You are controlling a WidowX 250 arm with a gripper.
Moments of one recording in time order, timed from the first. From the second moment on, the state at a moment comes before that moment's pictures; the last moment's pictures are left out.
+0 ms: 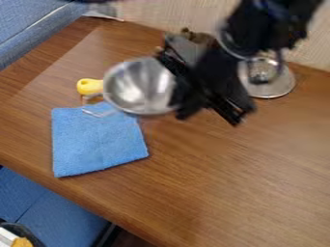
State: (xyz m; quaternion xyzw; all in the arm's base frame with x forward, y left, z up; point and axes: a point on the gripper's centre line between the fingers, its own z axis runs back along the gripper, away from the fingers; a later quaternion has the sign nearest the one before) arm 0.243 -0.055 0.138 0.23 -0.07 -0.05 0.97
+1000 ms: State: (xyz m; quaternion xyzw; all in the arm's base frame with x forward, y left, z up) arm 0.247 0.016 0.064 0.22 0.05 0.14 0.96
